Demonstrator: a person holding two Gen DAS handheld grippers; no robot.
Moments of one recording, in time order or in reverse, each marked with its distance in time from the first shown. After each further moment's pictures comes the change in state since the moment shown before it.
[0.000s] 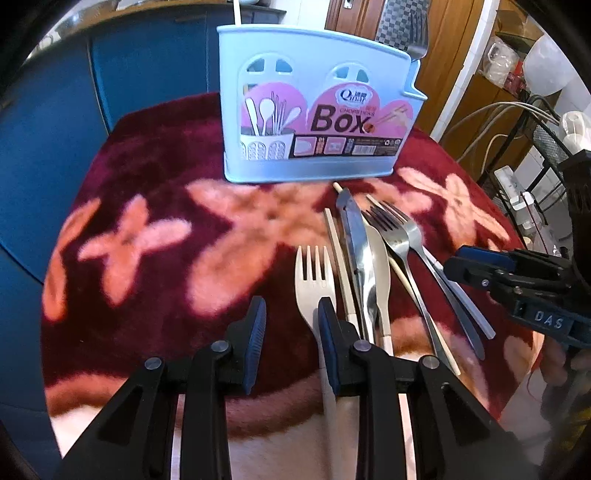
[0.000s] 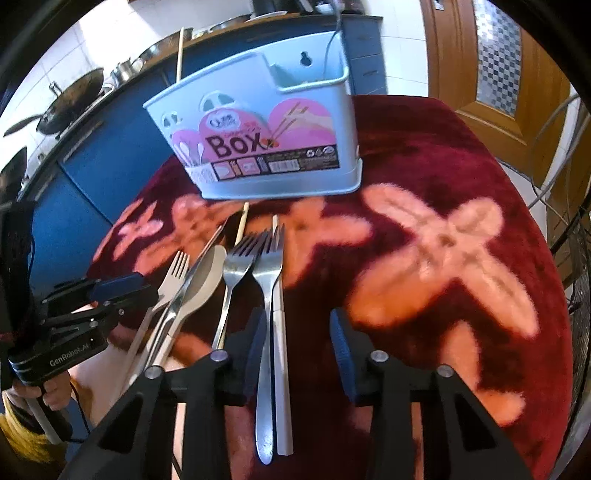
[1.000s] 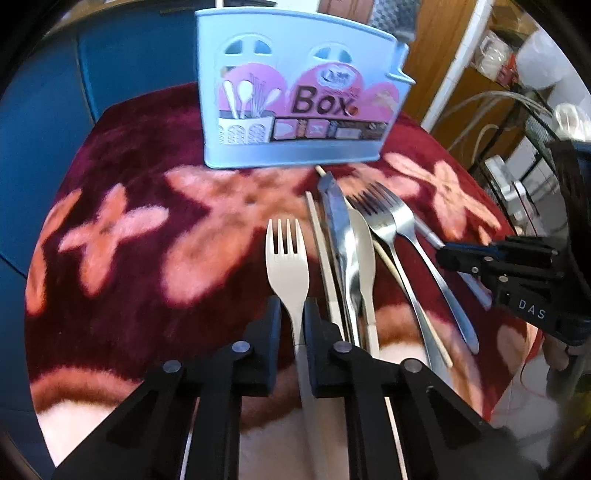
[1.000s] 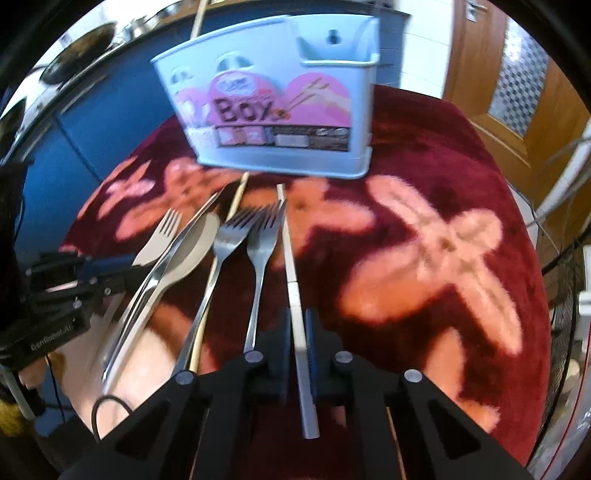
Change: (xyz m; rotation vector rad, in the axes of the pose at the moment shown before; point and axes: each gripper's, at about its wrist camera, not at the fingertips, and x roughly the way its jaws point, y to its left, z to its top) left arm 0.006 -0.005 -0.001 -0.004 0.029 -0.031; right arm 0.006 0.003 0.004 -0.102 0.084 -0.084
